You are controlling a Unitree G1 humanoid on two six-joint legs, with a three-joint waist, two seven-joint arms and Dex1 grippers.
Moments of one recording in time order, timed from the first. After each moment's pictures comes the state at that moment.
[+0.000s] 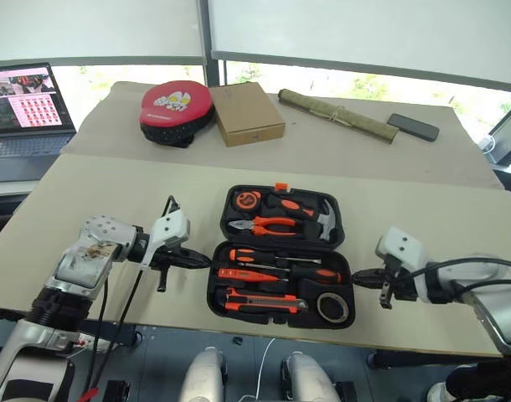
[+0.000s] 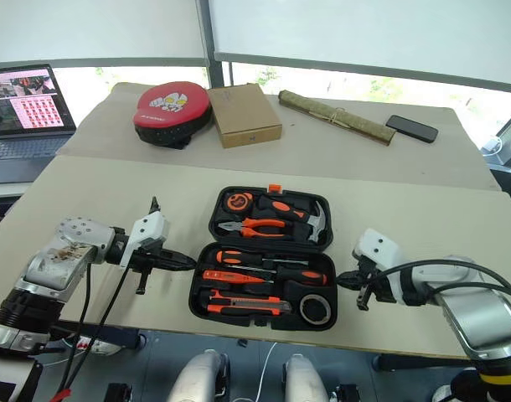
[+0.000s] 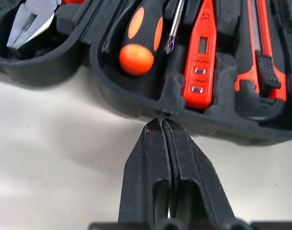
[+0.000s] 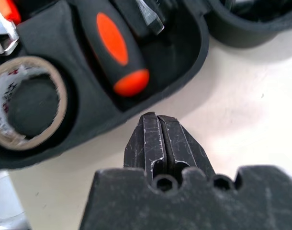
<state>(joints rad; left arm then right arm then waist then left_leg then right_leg) -0.48 0.80 -0.17 0.15 -0.22 0.36 -1.37 -0.07 -0.96 -0.10 -0.41 0.33 0.81 1.00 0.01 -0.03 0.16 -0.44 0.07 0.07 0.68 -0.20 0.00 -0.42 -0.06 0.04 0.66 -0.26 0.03</state>
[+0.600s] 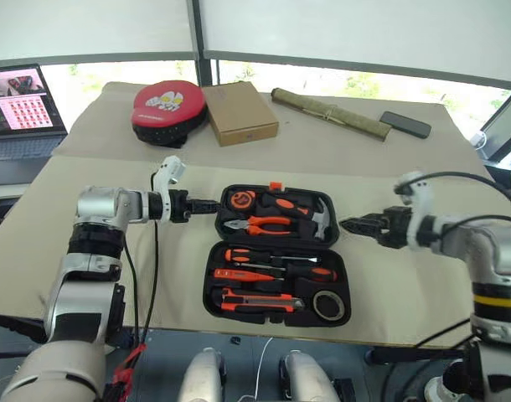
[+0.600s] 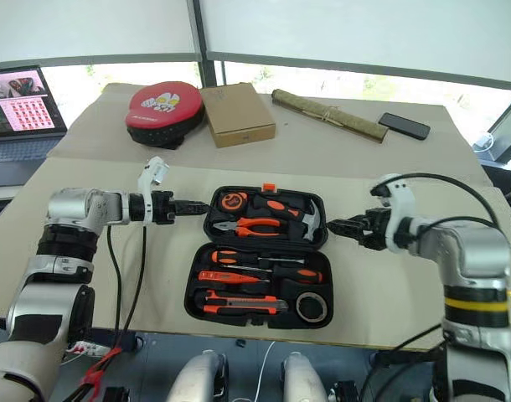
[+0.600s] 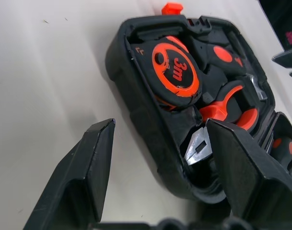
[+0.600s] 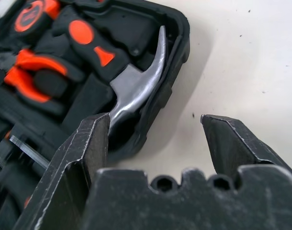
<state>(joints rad) -0.93 0.54 -0.03 0.60 -0.34 1.03 -1.03 -0.58 -0.67 -0.15 0.04 0.48 1.22 0.71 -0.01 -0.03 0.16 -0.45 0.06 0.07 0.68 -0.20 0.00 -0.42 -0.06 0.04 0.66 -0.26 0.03</state>
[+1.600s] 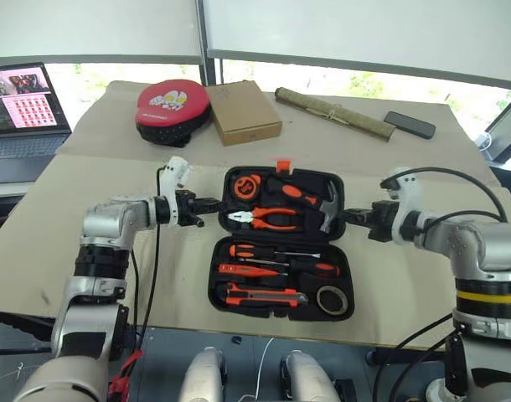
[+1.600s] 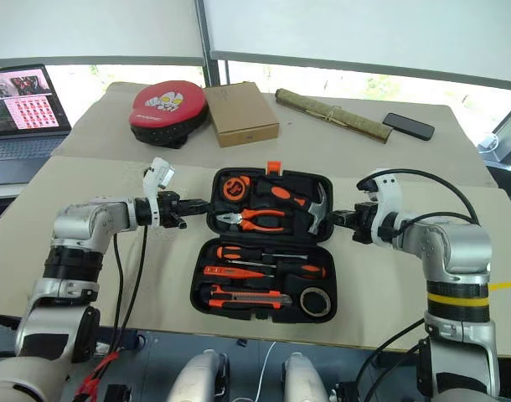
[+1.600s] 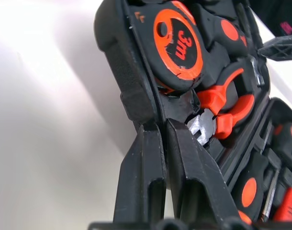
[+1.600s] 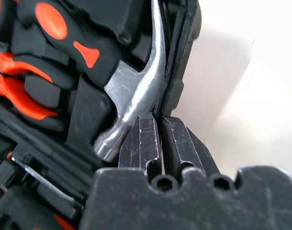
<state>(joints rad) -0.71 0.45 0.08 0.28 -0.35 0.72 -0.94 -0.51 -0.61 -0.21 -0.16 0.48 1.11 0.58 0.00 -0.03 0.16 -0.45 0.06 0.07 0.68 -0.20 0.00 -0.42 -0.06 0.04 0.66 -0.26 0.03</state>
